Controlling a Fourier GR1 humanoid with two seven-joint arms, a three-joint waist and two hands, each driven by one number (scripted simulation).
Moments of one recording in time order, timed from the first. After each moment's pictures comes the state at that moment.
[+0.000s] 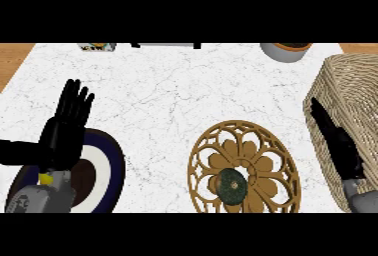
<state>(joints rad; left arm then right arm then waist) -0.13 0.25 -0.08 -1.59 0.40 0.25 -0.03 -0.12 -0.58 0.31 -1.41 -0.18 -0.26 -0.04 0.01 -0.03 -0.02</state>
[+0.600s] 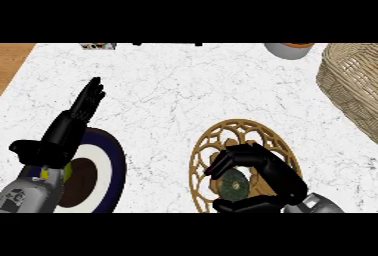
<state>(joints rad) -0.19 0.42 -0.21 -1.57 0.23 0.09 -0.03 -0.22 -0.40 0.59 -1.70 -0.15 0.04 -0.31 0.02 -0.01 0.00</state>
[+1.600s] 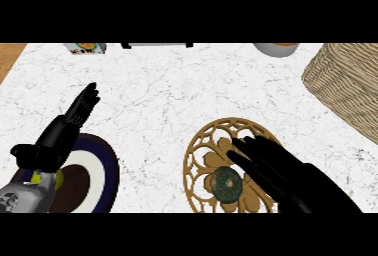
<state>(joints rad) -0.15 0.46 -0.19 -1.55 0.19 0.05 -0.04 -0.24 -0.70 0.64 -2.22 0.50 0.10 0.47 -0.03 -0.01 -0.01</state>
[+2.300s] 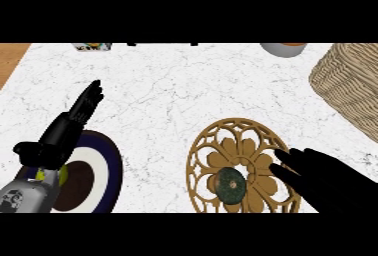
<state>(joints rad) -0.17 0.42 -0.17 -1.56 0.16 0.01 -0.03 -0.28 -0.81 0.31 -2.47 -0.02 0.51 0.83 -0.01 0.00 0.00</state>
